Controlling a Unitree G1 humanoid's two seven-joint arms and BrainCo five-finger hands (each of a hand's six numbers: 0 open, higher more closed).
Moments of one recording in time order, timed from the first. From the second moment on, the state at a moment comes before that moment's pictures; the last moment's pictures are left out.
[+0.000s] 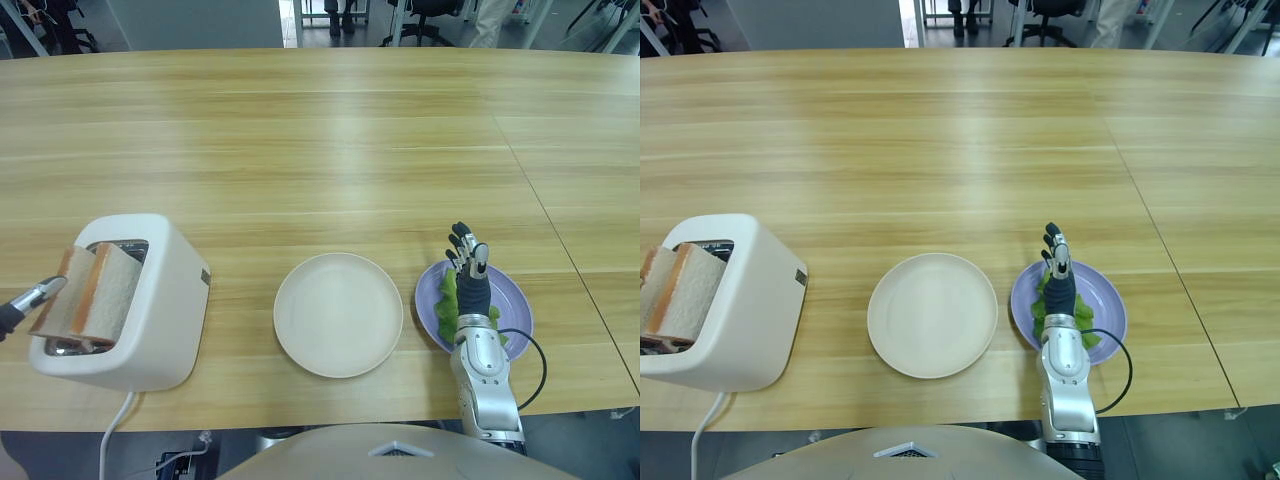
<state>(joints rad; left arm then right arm) 0.65 0.53 0.79 -0.63 0.87 0.21 -0.30 0.26 0.05 0.04 -0.14 -0.08 -0.12 -0.08</state>
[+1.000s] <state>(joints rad) 0.68 0.53 0.76 -0.55 0.85 0.22 -0.31 0.27 0.04 0.02 -0.16 -0.06 -0.12 -0.08</state>
